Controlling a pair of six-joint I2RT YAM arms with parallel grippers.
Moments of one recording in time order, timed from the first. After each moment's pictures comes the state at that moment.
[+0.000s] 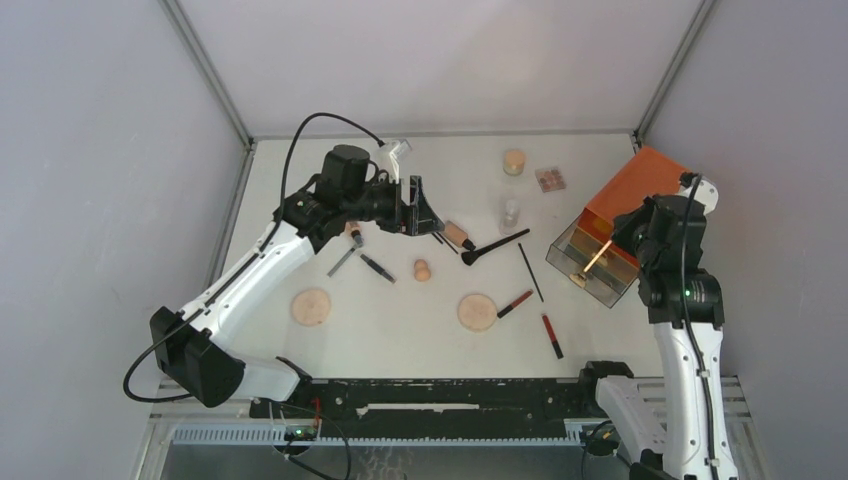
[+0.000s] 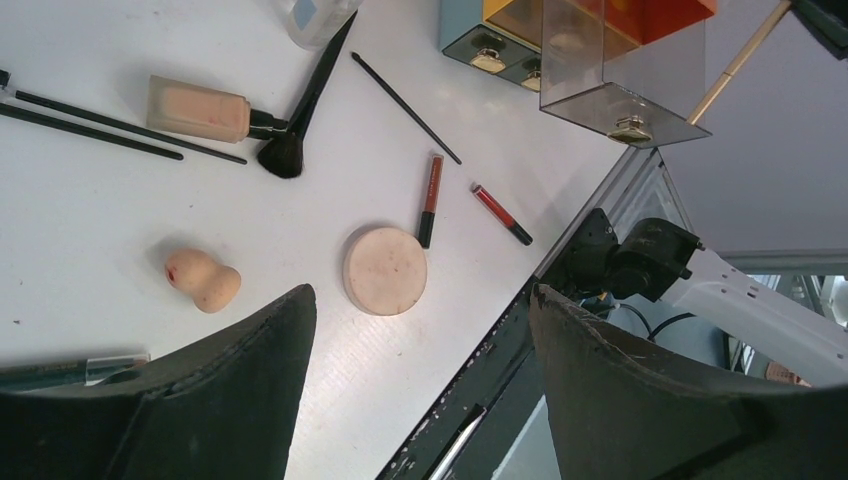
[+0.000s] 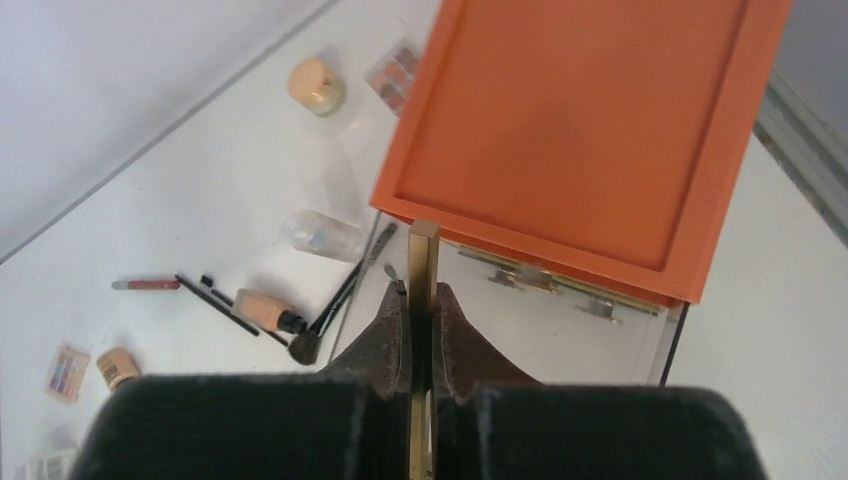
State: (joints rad) left arm -0.57 1.36 1.33 -0.53 0.47 -0.41; right arm -0.06 0.80 1.09 -0.80 0.17 0.54
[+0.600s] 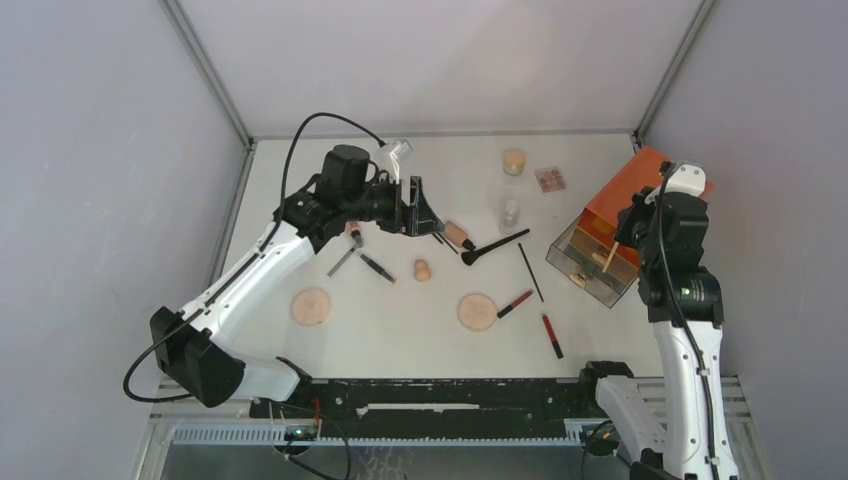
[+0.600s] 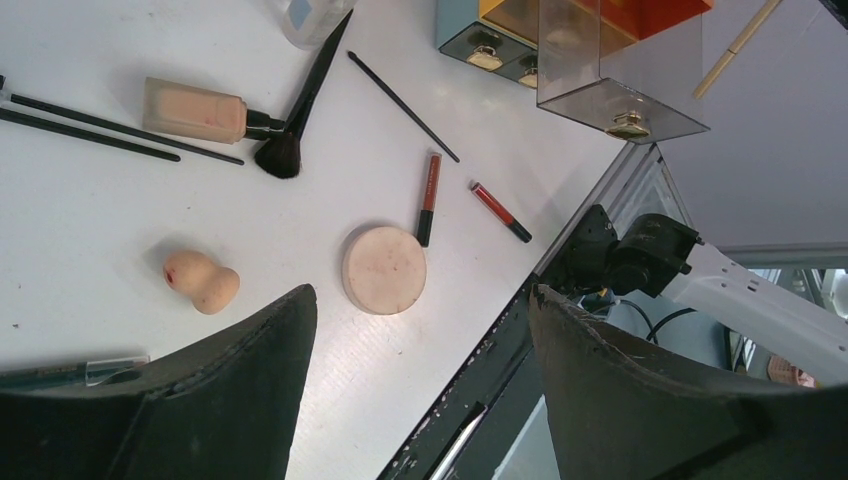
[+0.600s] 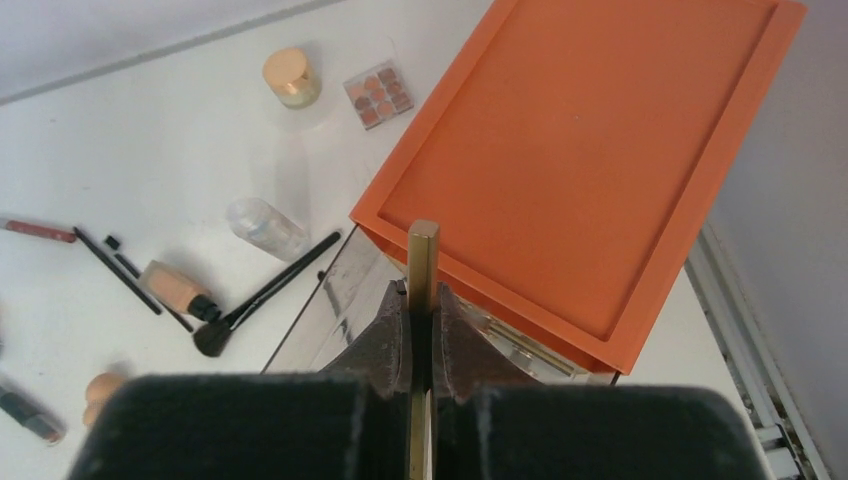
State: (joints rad) left arm -0.57 1.36 1.33 -0.53 0.48 -0.40; right arm -0.06 0.77 1.09 -0.71 0.11 0.20
